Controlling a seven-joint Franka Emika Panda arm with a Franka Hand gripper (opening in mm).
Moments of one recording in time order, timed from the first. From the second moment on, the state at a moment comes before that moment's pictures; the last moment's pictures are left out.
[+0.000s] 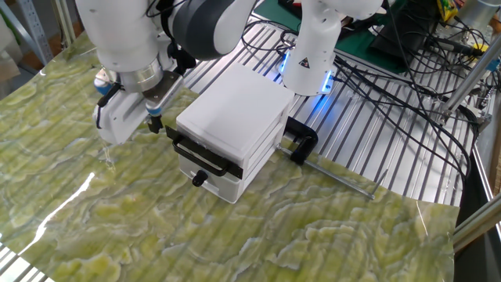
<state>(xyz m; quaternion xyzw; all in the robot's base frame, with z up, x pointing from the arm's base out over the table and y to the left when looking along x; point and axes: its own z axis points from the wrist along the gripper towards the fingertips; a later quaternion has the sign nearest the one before) 0.566 -0.130 0.264 -0.68 -0.73 0.03 0.05</state>
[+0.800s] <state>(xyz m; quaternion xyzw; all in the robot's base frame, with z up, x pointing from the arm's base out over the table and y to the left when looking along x) 0.565 -0.133 0.265 -0.64 -0.77 0.02 0.07</state>
